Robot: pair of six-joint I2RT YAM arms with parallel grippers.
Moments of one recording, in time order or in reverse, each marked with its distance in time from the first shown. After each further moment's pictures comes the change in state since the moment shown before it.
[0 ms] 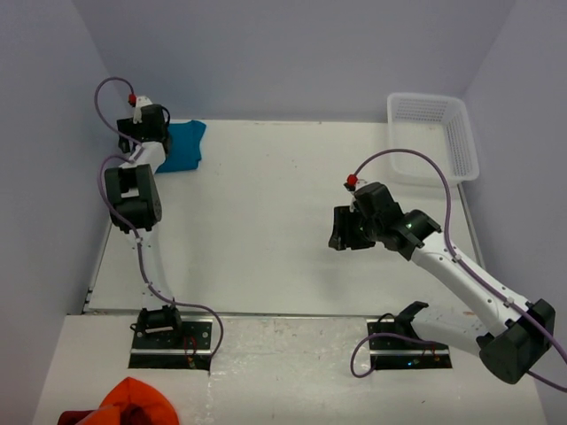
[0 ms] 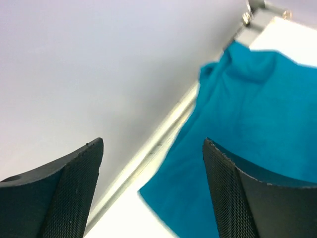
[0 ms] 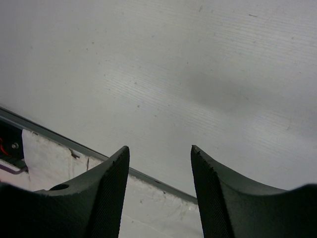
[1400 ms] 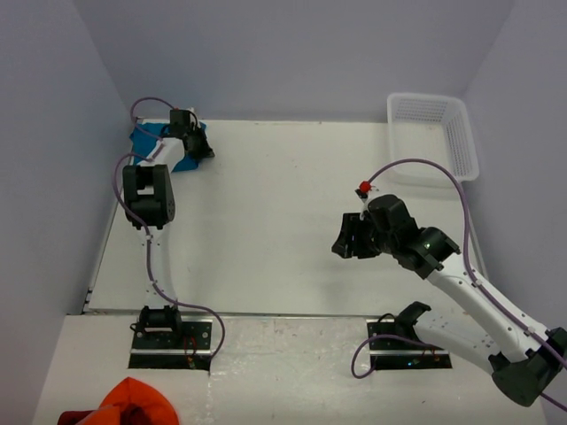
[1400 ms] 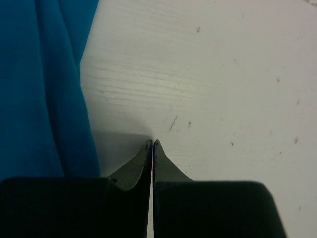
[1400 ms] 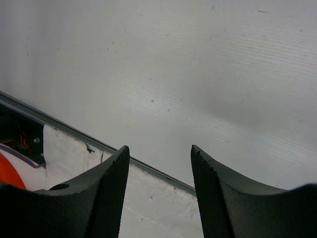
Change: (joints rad) left arm -0.119 0.044 0.080 -0.354 0.996 -0.461; right arm 0.023 -0.175 -0.071 0.009 -0.010 0.061
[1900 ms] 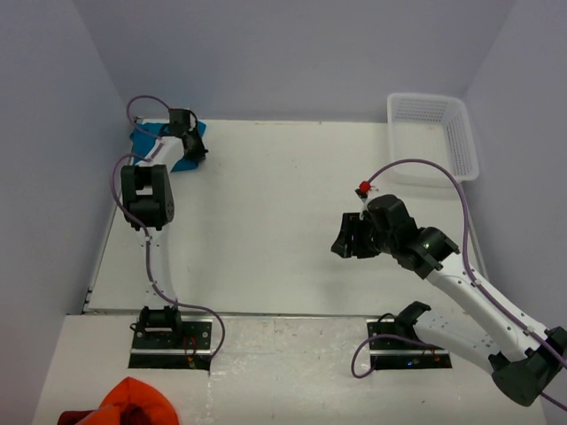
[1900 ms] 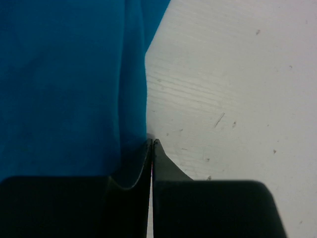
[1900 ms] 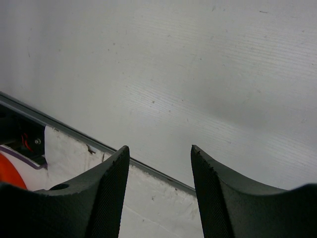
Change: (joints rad) left arm -0.004 -0.027 -0.010 -0.051 -0.185 0.015; right arm 0.000 0.002 -0.011 0.010 -0.001 0.007
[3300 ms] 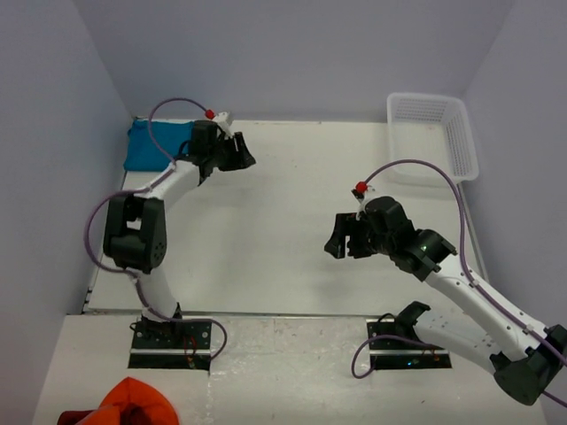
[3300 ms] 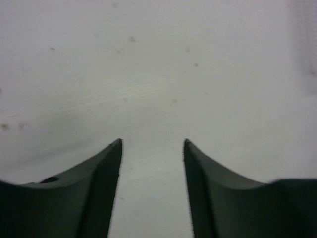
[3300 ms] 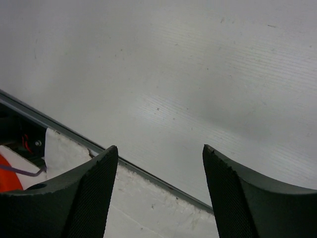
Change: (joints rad) left arm -0.192 -0.474 -0.542 0.278 0.266 -0.003; right arm 0.026 -0.003 -0.028 0.067 0.002 -0.008
